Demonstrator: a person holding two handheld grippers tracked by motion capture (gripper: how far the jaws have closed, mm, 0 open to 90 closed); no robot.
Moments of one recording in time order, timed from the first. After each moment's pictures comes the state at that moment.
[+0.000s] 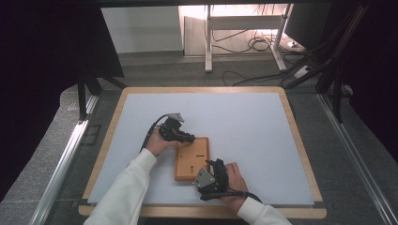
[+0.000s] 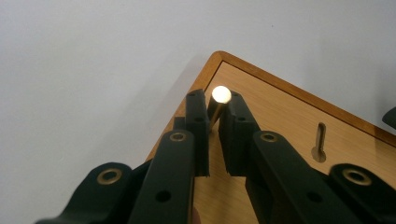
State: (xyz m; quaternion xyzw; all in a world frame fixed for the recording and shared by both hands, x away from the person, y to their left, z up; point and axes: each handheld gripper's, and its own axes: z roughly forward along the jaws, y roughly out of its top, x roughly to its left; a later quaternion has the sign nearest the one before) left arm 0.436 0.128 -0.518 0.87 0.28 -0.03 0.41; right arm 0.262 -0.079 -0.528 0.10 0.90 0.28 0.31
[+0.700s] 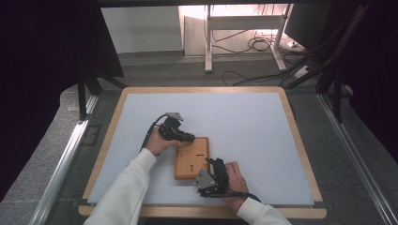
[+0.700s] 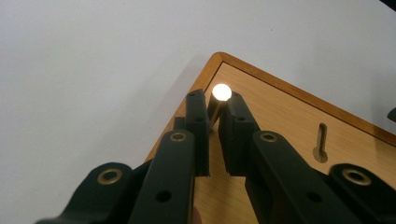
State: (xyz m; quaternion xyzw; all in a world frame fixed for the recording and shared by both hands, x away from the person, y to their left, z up) left arm 0.439 0.129 -0.520 0.86 0.29 -0.04 0.42; right arm 0.261 -0.080 -0.528 0.08 0.89 0.28 0.36
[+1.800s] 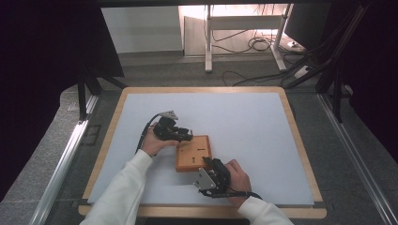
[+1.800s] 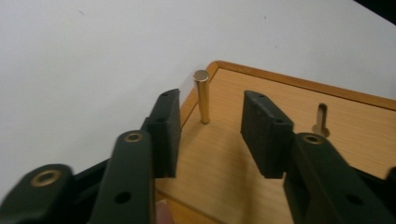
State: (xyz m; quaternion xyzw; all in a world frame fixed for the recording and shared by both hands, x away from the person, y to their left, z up) left arm 0.424 0.150 -0.504 0.84 0.31 0.02 0.45; right arm 0.259 -0.081 -0.508 0.04 0.87 0.28 0.40
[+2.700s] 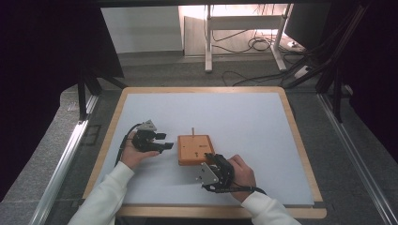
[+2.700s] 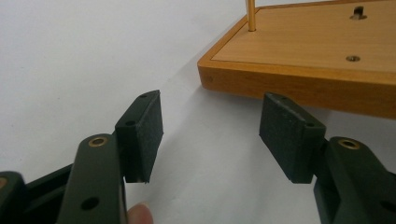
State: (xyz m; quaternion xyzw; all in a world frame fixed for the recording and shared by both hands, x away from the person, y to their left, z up) left arm 0.385 0.204 -0.524 0.83 0.34 0.08 0.43; right arm 0.266 -0.088 -0.485 0.02 0.87 0.27 0.41
